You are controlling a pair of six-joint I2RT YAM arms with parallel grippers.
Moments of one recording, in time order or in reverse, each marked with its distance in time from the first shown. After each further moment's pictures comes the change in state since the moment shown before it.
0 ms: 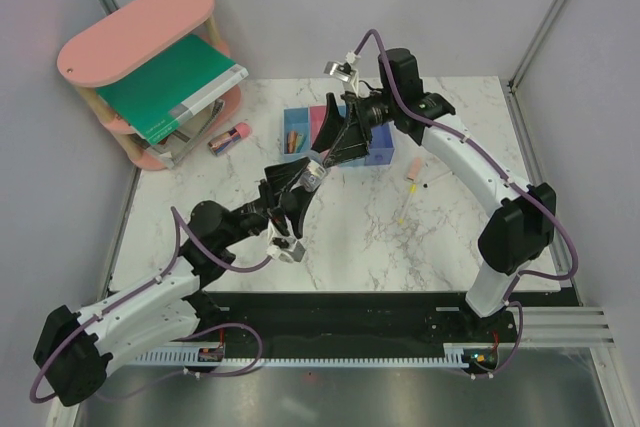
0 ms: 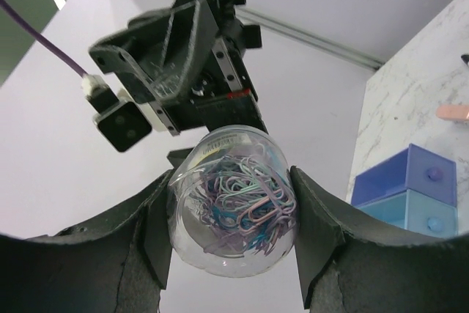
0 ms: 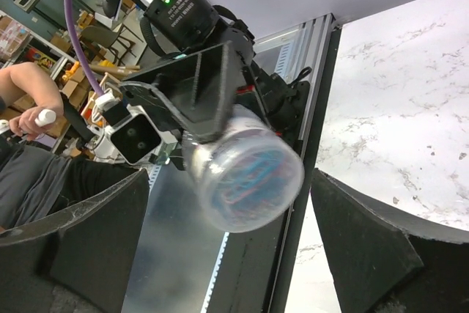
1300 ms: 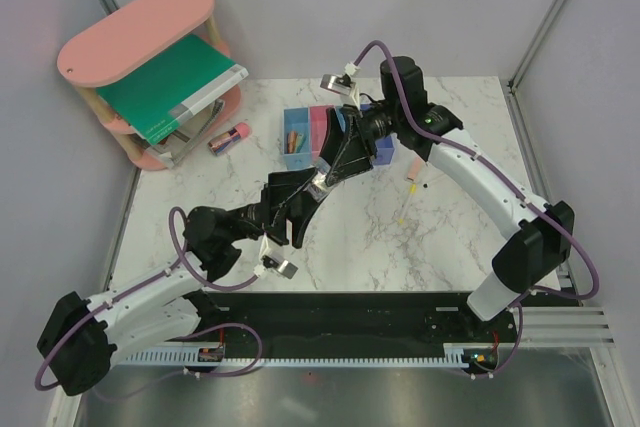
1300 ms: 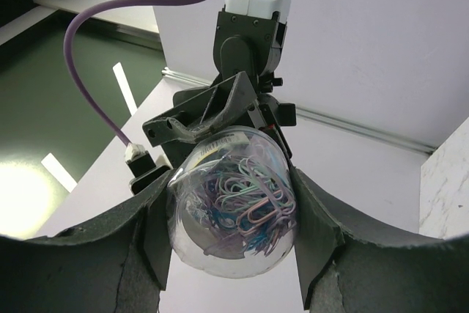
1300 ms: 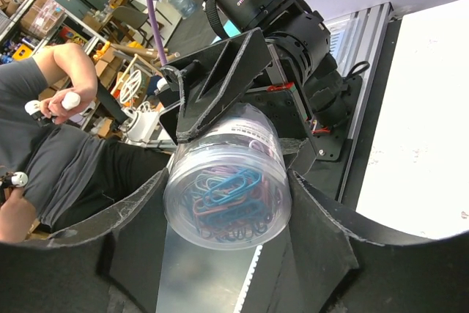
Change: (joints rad) left arm -0.024 0.066 -0.002 0.308 0.230 0.016; right arm 0.069 -0.126 -0.093 0.068 -0.042 0.121
